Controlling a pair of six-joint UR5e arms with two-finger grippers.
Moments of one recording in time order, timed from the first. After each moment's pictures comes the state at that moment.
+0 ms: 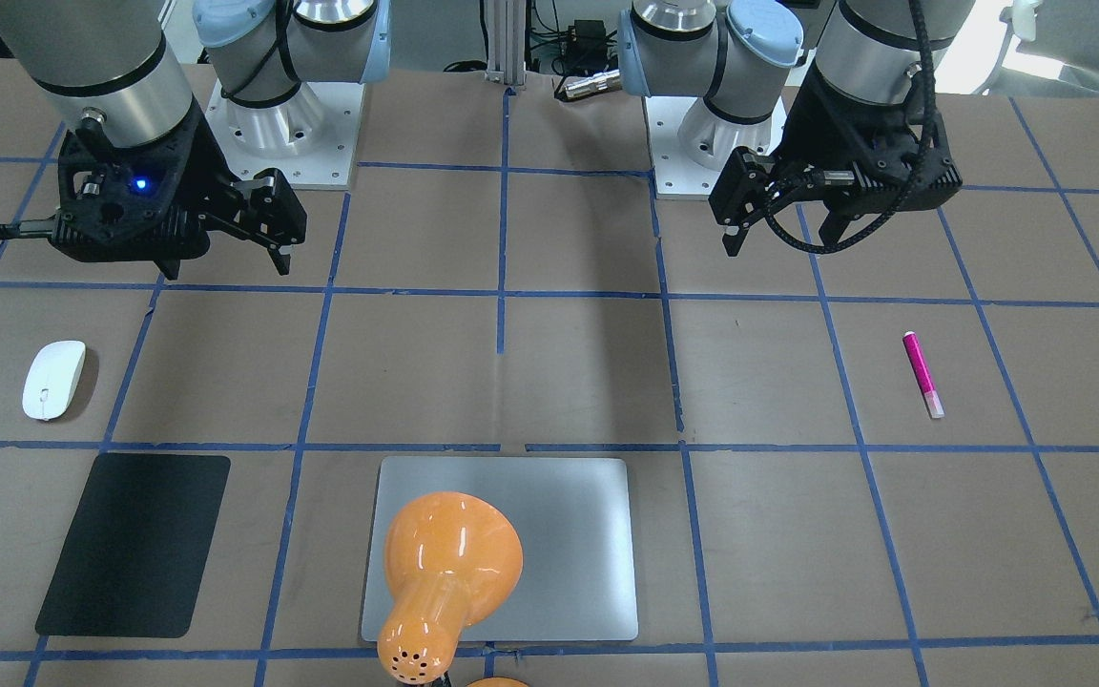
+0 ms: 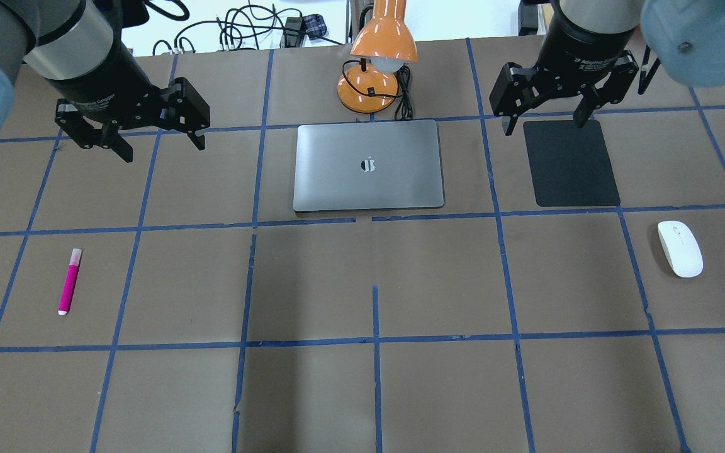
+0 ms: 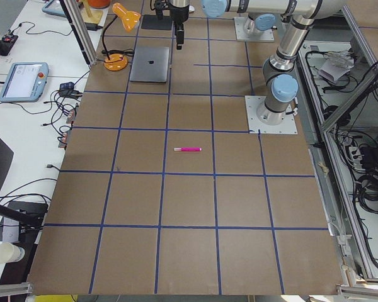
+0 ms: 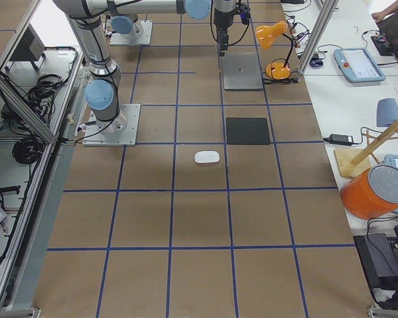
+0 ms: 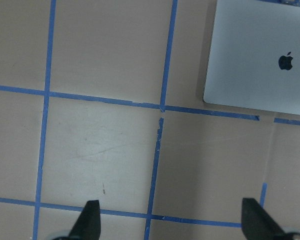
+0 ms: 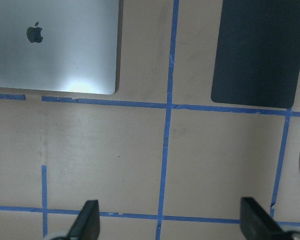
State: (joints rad) left arm -1.55 -1.54 -1.58 -1.54 1.56 -0.11; right arm 1.60 -1.50 1.49 -1.56 -1.57 -0.05
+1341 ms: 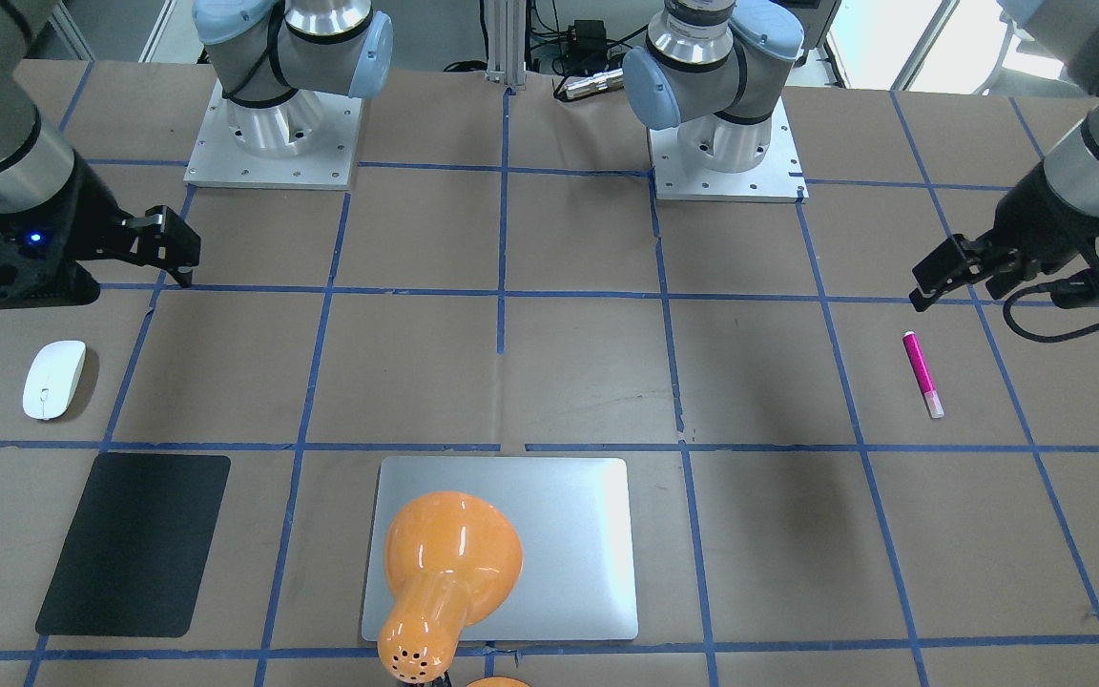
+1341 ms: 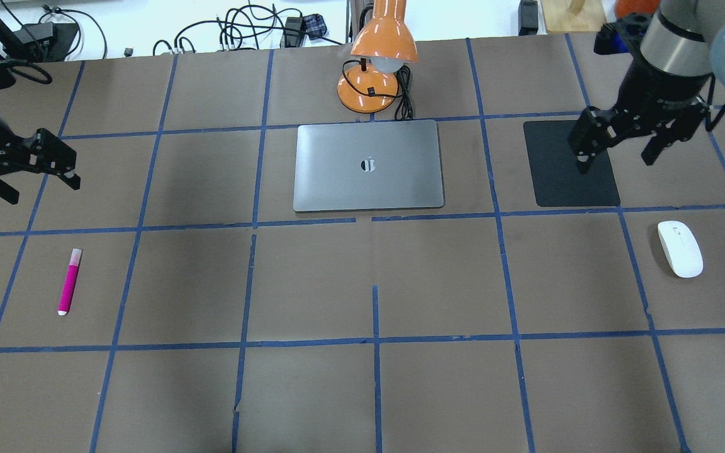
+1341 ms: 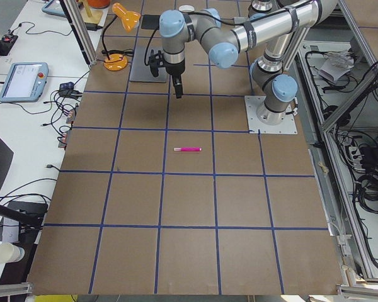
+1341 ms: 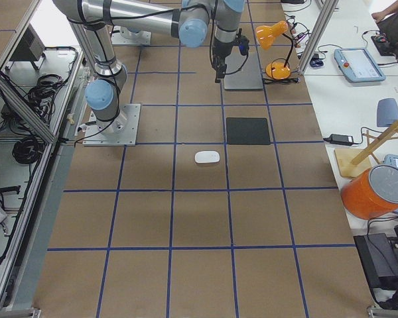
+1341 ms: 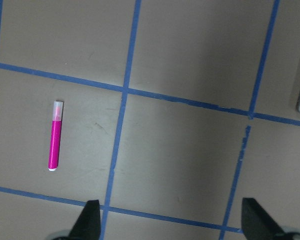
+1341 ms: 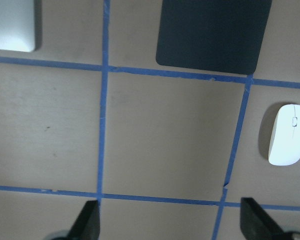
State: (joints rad) left arm -1.07 -1.61 -1.75 -1.40 1.56 0.33; right arm 1.33 -1.51 1.68 -1.59 -1.61 -0.35
